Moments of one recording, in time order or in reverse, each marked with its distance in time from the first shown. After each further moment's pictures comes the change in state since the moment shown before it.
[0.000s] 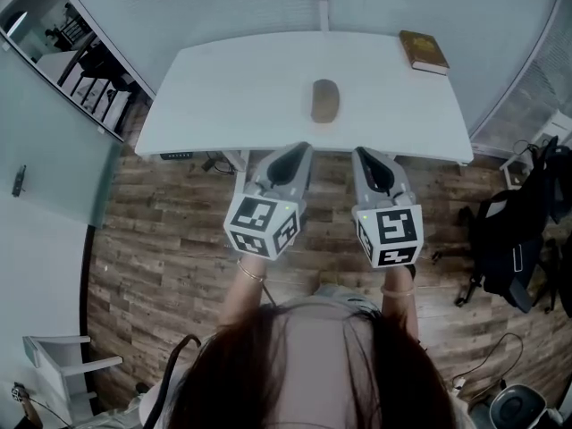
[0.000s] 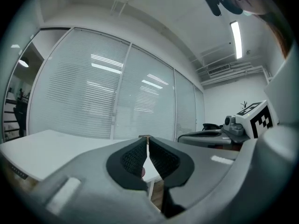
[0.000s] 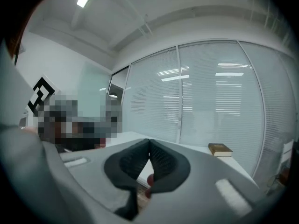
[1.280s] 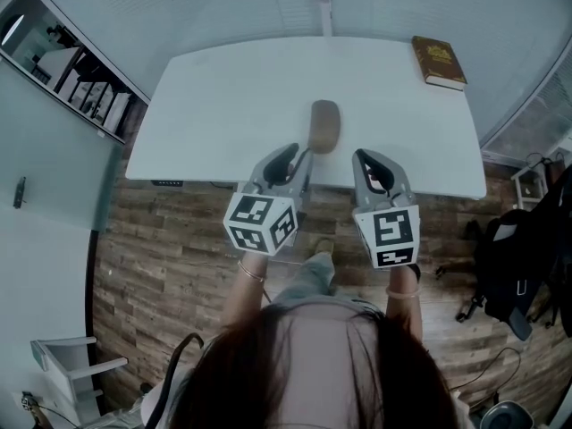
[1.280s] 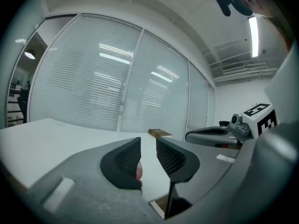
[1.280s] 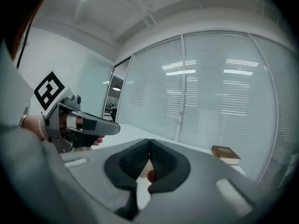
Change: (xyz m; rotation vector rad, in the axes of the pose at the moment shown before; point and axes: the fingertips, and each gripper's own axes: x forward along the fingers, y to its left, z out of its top) left arm 0.120 0.077 -0.037 -0.081 0.093 0.073; right arm 0.114 -0.071 -0.032 -0.064 0.060 0.055
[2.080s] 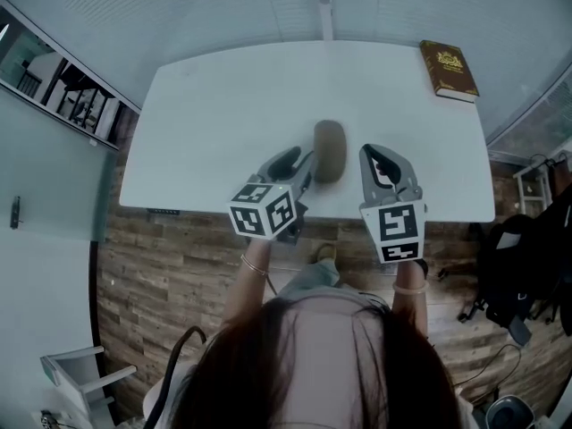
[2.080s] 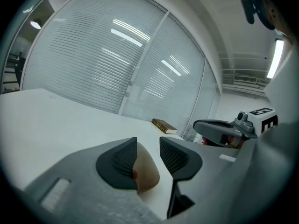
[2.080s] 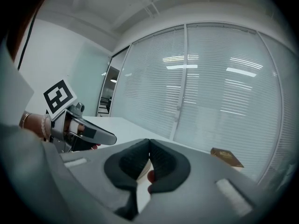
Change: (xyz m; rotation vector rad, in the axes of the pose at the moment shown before) left arm 0.096 0.080 -0.034 -0.202 0.162 -0.051; right arm 0.098 -0.046 -0.003 -0.050 0.078 -0.026
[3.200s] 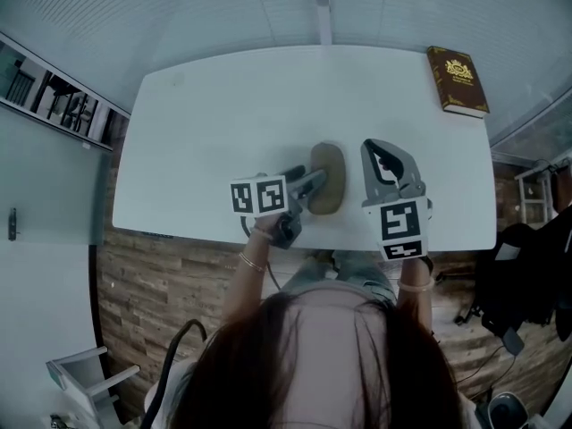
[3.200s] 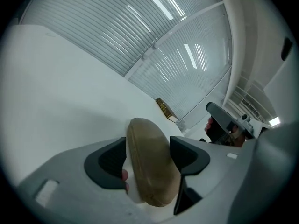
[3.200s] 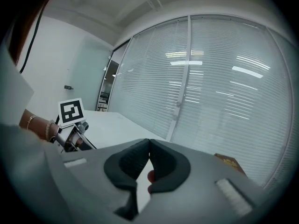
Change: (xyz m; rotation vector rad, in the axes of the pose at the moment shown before) left arm 0.098 0.049 -0.065 -0.370 0.331 -0.151; right arm 0.083 -0.054 -0.006 -0.051 0.044 0.024
